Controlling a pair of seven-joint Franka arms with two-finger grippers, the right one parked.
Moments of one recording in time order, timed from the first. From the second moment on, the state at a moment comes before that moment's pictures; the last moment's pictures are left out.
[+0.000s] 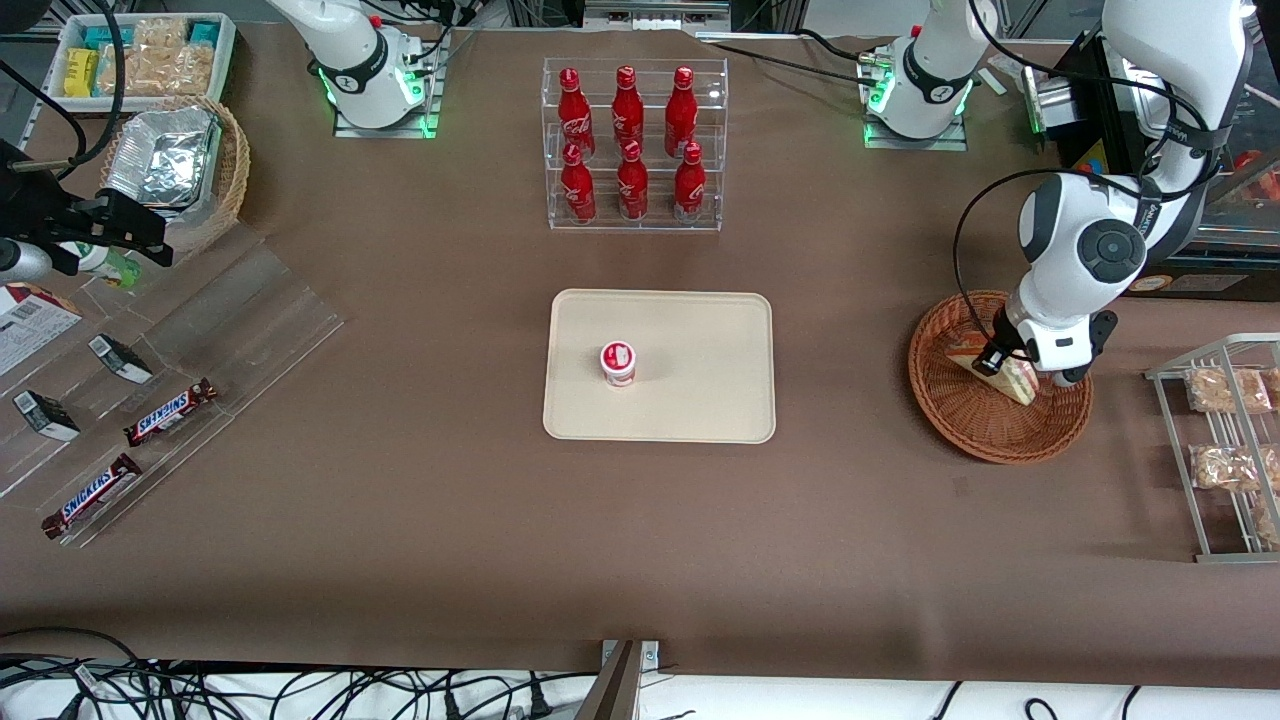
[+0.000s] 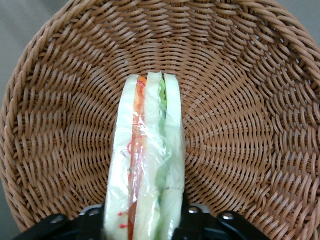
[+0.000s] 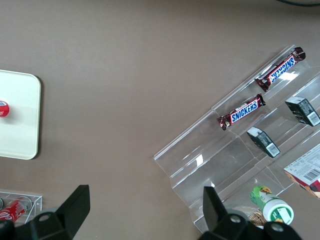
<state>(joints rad) 0.10 0.27 -0.05 -2.29 0.20 2.56 -1.07</state>
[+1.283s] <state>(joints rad) 0.10 0.16 -0.08 -1.80 0.10 1.89 -0.71</state>
